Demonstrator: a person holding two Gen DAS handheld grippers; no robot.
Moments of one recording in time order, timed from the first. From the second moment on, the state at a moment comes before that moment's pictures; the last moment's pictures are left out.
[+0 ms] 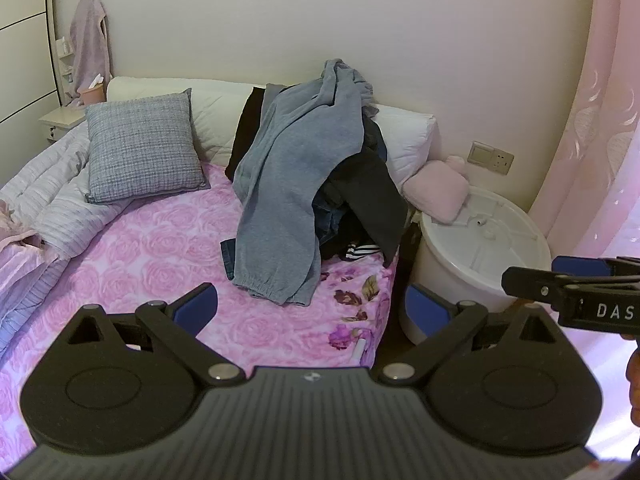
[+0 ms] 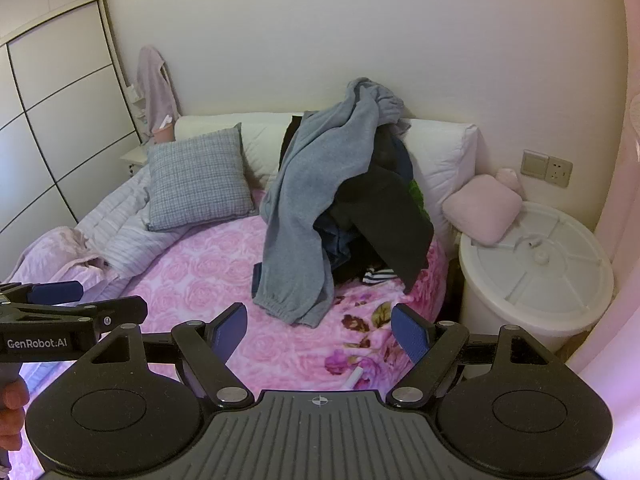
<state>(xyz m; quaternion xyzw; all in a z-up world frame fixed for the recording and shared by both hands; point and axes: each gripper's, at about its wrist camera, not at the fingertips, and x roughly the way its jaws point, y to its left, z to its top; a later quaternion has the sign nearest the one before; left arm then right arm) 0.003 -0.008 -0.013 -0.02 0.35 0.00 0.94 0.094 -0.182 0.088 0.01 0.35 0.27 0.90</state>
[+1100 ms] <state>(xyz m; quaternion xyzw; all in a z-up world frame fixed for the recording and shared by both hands) 0.027 -0.033 -0.023 -0.04 0.36 0.02 0.93 0.128 -0.207 0.080 0.00 0.36 0.28 0.89</state>
